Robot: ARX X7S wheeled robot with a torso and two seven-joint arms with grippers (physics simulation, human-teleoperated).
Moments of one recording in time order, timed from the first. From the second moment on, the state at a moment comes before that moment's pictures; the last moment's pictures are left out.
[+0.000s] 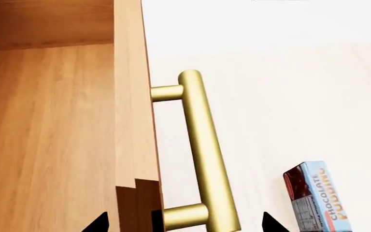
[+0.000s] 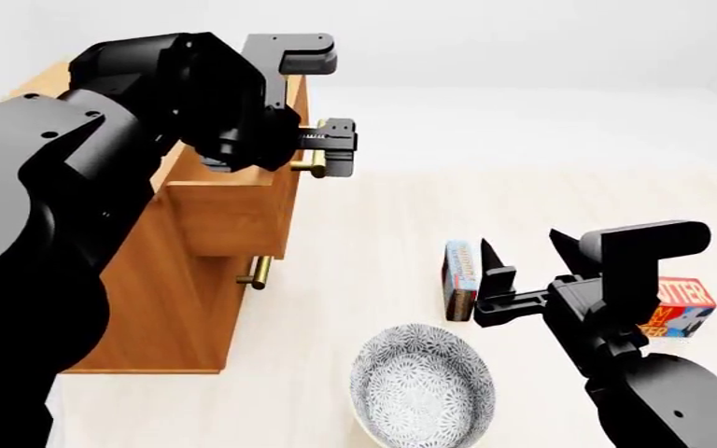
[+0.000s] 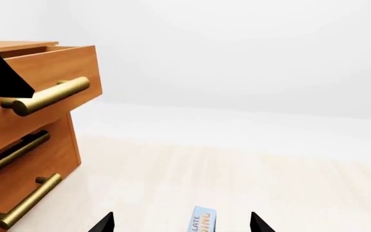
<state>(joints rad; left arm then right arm) -1.80 0.00 1.69 -1.30 -1.93 -0.87 -0.19 0.36 0.43 0.02 -0.48 0.59 0.84 0.06</state>
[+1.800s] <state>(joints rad) -1.80 -0.03 1.68 -1.12 -1.90 -0.82 -0.16 0.29 0.45 0.08 -0.46 0.62 0.77 0.05</state>
